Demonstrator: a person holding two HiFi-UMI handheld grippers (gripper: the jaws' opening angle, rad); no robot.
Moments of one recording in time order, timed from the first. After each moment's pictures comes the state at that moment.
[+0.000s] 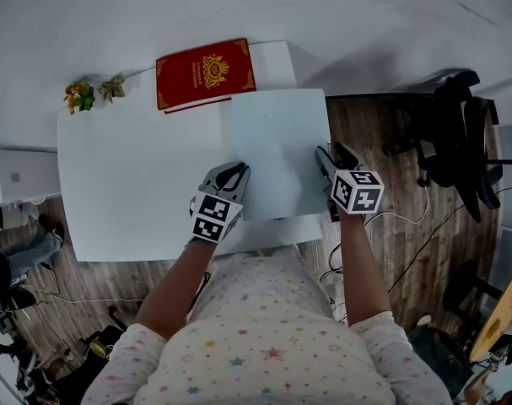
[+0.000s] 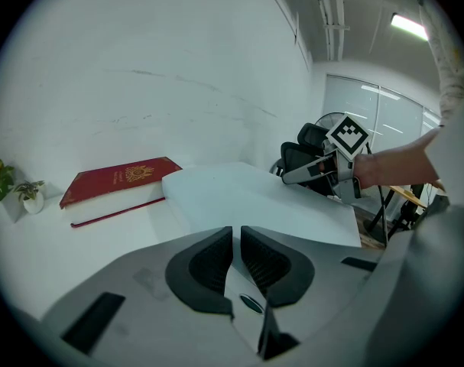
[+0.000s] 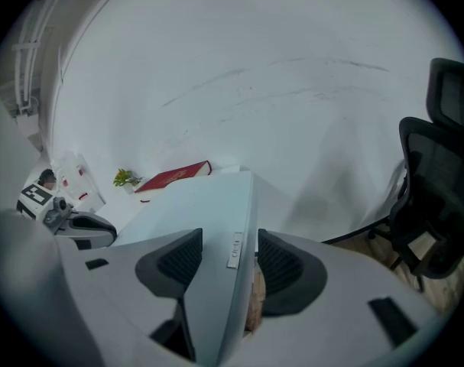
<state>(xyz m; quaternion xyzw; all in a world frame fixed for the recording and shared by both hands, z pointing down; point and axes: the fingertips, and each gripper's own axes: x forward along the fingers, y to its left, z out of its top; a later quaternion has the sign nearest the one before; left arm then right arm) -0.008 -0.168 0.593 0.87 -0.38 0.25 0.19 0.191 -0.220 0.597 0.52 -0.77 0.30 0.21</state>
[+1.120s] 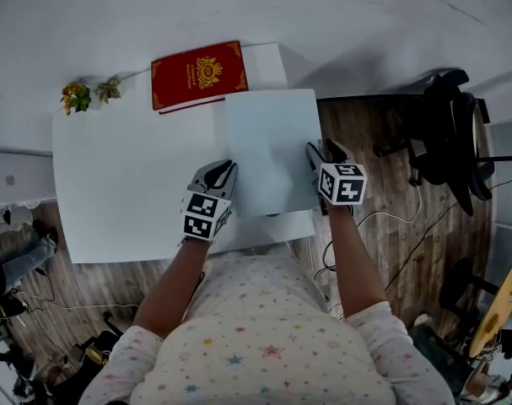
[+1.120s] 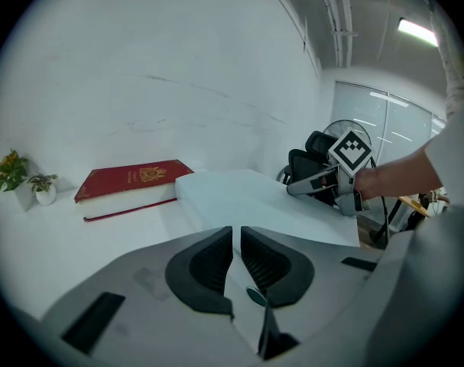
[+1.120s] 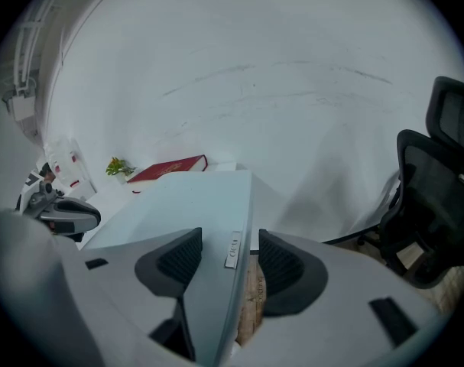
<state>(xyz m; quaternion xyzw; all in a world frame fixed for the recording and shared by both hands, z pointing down) -0.024 -0.168 0.585 0.86 -0.41 0.22 0.20 0.192 -0.223 0.605 0.53 -0.76 0.27 0.25</state>
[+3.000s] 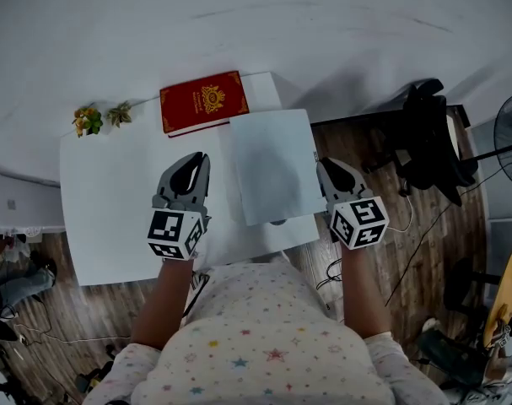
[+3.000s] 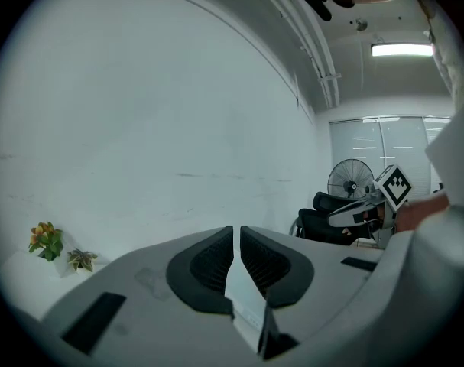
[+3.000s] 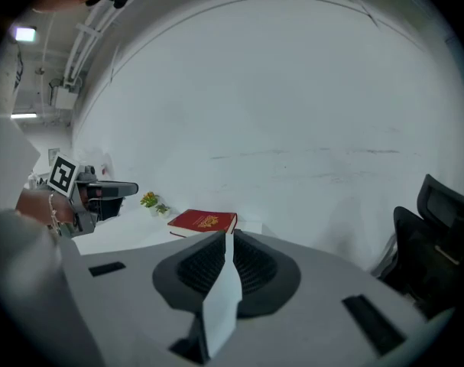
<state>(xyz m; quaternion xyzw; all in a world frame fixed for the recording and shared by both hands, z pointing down) -0.102 -0.183 0.399 0.87 -0.48 0.06 0.08 0.142 -0.163 0.427 0.52 -0.82 0.13 0.16</state>
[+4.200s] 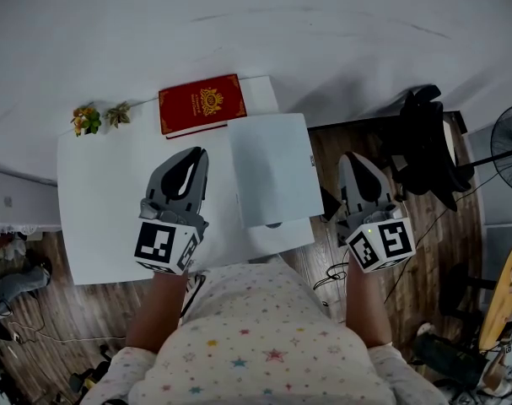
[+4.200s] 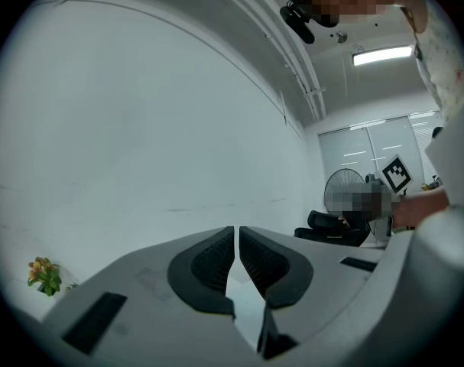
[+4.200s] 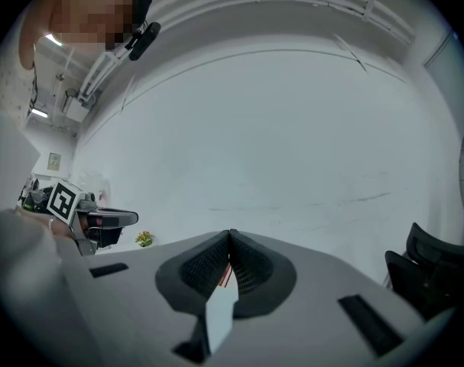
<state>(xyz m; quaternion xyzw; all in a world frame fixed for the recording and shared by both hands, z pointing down) -0.090 -0.170 0.320 0.88 -0.47 0.01 0.02 0.150 -0.149 0.306 0.55 -0.83 0.04 0.05</state>
